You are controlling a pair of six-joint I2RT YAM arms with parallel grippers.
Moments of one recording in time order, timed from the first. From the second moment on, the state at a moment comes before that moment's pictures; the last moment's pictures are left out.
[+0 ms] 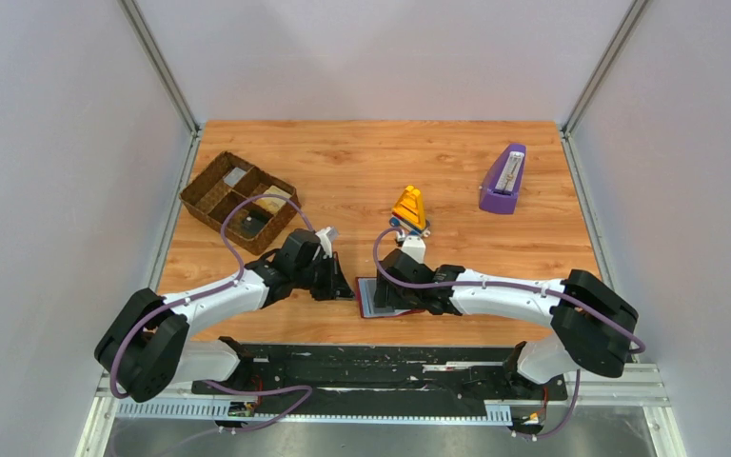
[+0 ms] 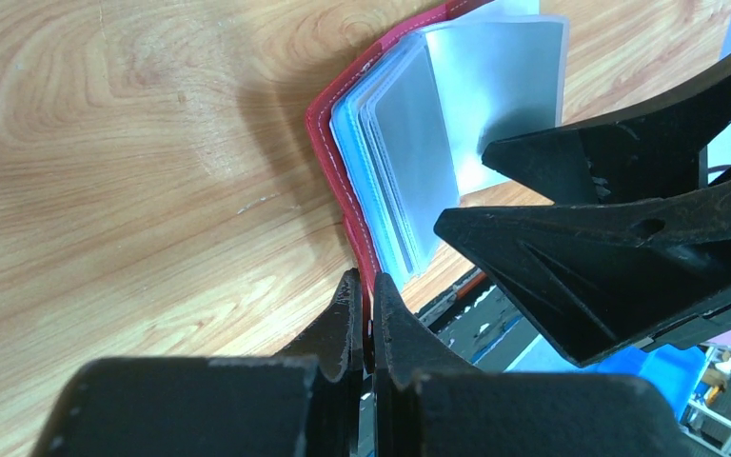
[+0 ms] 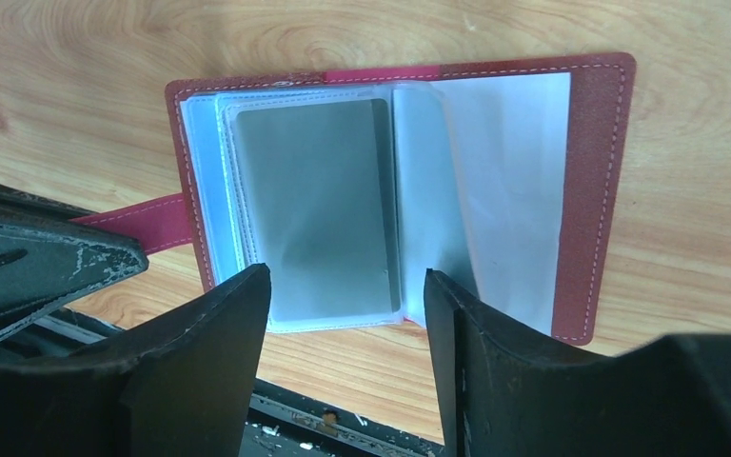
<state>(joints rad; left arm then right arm) -0.66 1.25 0.53 -0.10 0.38 -0.75 1.04 1.45 0.77 -0.31 0.24 0.95</state>
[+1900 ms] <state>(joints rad) -0.66 1.27 0.55 -0.12 0.40 -0.70 1.04 1.50 0.78 -0.28 0.25 0.89</state>
